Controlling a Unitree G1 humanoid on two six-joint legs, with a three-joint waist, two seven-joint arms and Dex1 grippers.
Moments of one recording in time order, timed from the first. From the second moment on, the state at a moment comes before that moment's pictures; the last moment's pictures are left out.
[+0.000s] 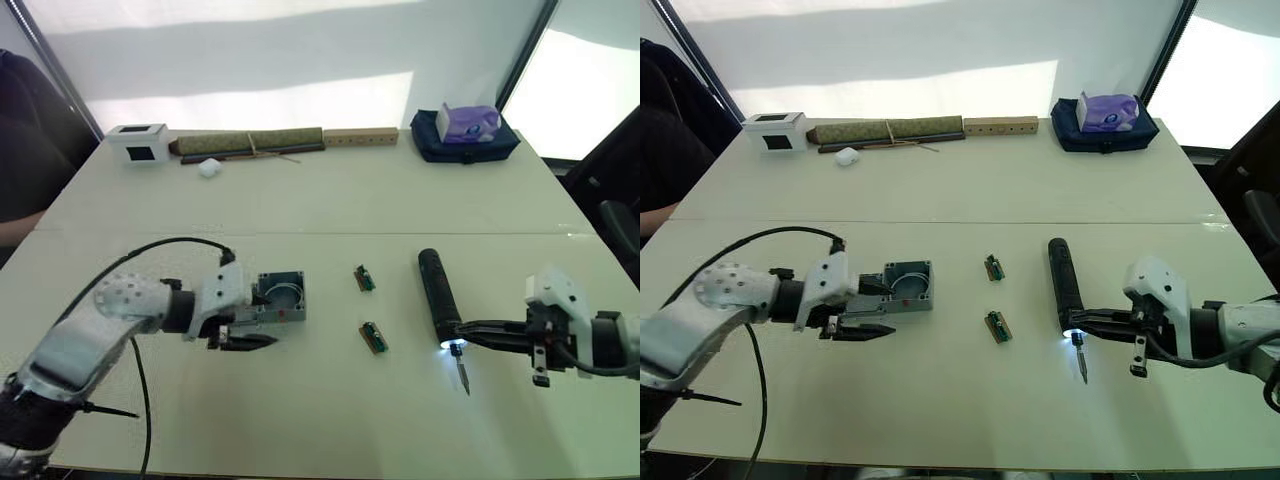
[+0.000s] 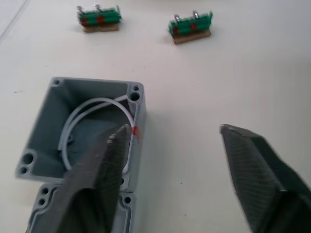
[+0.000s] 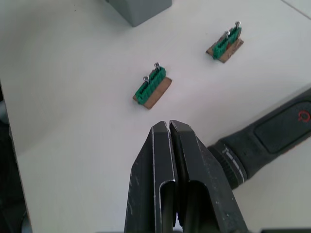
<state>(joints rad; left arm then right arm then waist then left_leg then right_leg) -0.33 0.92 -0.26 -0.34 -0.31 0.39 -1.12 0.17 -1.04 -0.45 -0.58 0.70 0.76 1.08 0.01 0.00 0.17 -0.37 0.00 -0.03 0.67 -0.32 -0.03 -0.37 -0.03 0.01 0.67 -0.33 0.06</state>
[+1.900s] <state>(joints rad) -0.88 0.46 -0.56 0.52 0.04 -0.32 -1.59 0.26 -1.00 -0.52 -0.72 0.76 0.82 0.92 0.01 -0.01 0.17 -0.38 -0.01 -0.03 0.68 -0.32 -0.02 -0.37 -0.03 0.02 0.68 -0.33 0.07</state>
